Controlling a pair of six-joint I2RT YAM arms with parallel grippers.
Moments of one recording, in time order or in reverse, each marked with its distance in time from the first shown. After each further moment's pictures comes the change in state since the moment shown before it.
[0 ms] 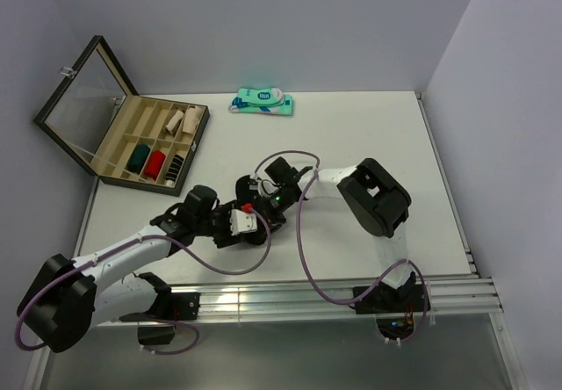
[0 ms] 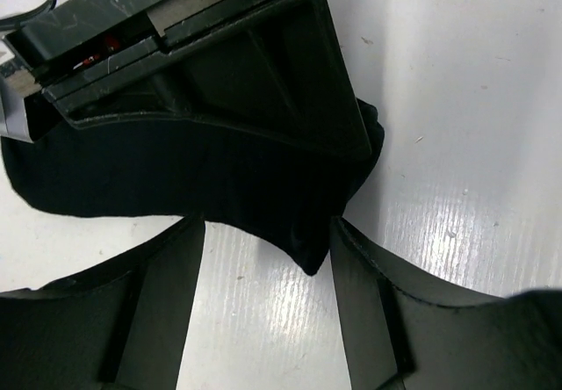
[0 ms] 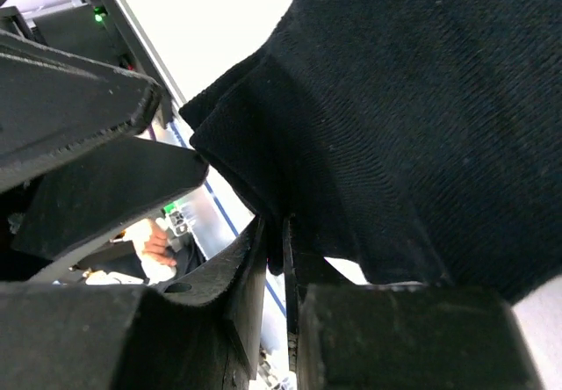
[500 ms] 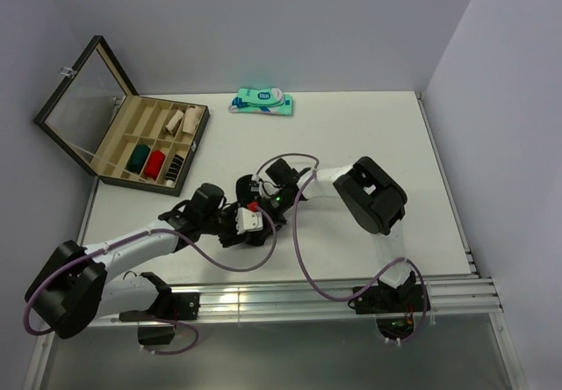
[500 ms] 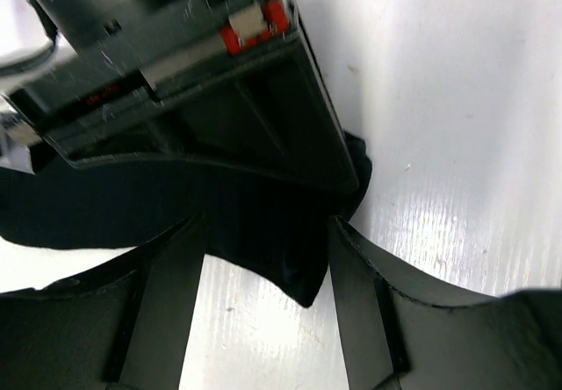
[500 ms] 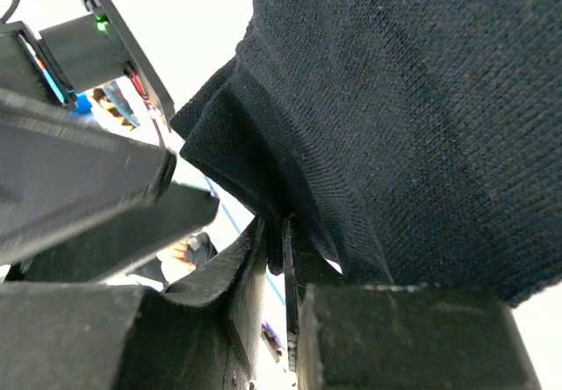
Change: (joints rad) left arm -0.031 0.101 0.024 0.054 0.021 -0.034; right arm -0.014 0.042 0.000 0.014 -0.029 0.034
